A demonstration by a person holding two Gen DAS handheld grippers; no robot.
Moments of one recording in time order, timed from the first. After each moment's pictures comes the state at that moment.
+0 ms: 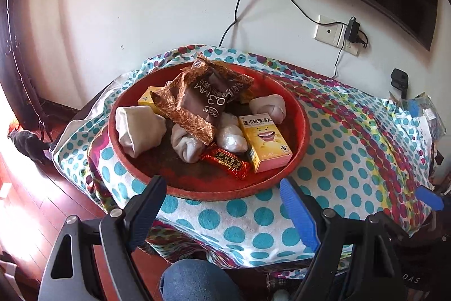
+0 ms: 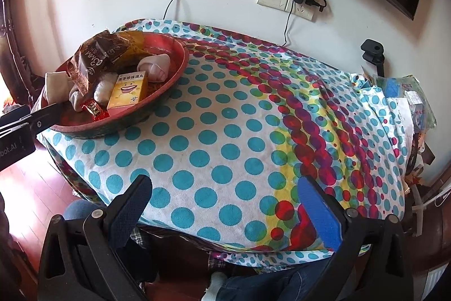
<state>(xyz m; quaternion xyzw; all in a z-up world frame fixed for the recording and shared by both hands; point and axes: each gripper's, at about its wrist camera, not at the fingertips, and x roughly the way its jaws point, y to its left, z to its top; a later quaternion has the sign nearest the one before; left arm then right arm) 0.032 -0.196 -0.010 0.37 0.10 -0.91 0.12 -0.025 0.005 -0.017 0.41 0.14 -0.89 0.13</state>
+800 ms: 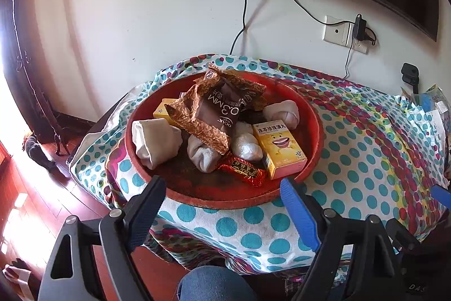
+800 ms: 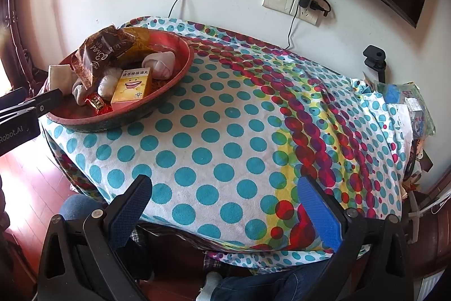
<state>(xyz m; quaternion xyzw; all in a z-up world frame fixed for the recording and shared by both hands) 0.030 -0.191 -0.003 0.36 0.05 -0.92 0.16 -0.020 0.004 -0.018 0.40 0.15 -0.89 0.14</state>
